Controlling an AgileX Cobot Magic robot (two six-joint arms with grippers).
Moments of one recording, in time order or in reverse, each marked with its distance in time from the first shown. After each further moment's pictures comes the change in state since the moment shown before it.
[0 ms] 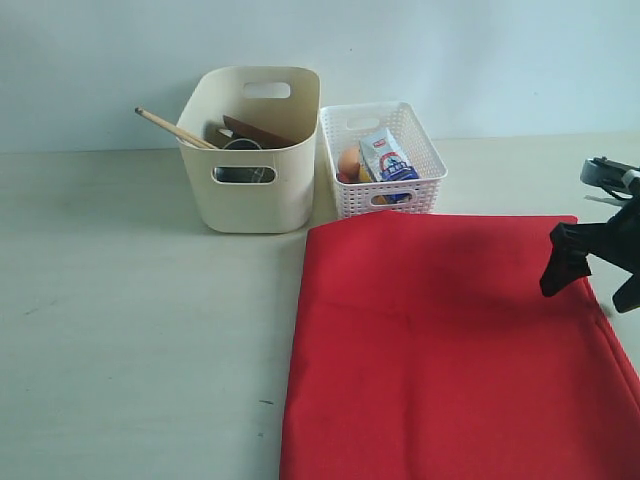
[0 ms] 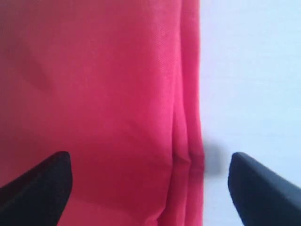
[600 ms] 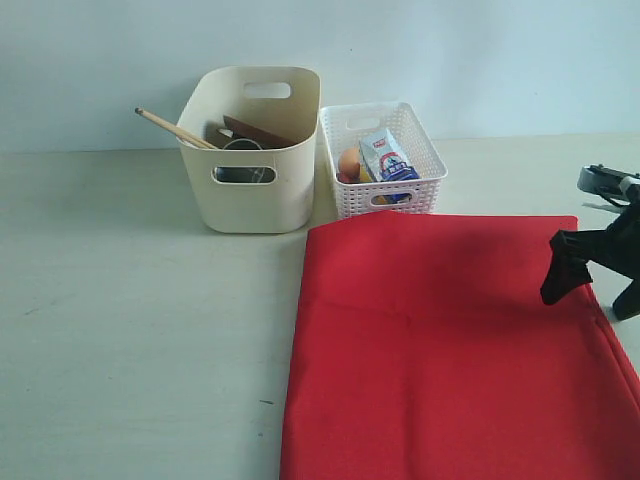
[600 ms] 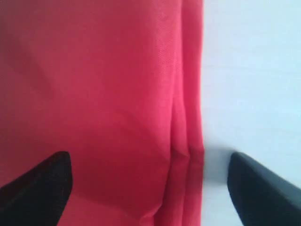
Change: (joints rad) left arm 0.197 -0.240 0.156 0.004 0.002 0.000; right arm 0.000 0.020 -0.003 -0.019 0.018 -0.004
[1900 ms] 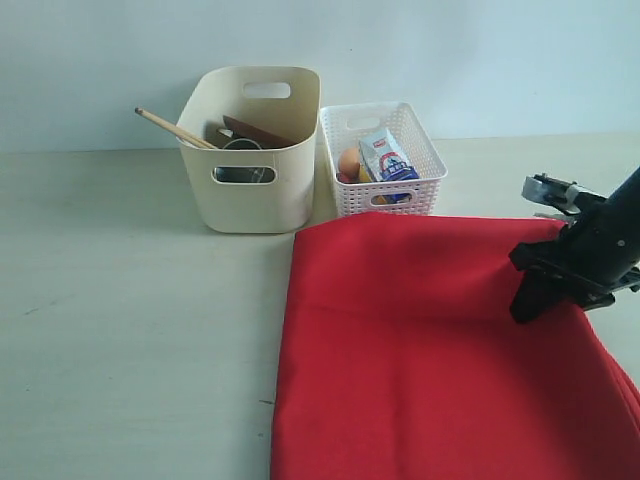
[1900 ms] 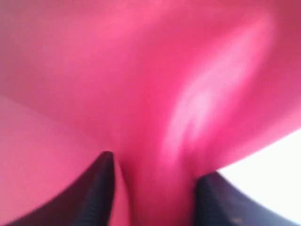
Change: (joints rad) left arm 0.032 -0.093 0.197 0.000 0.000 0.000; right arm 0.092 0.025 -0.004 0.147 0.116 -0.222
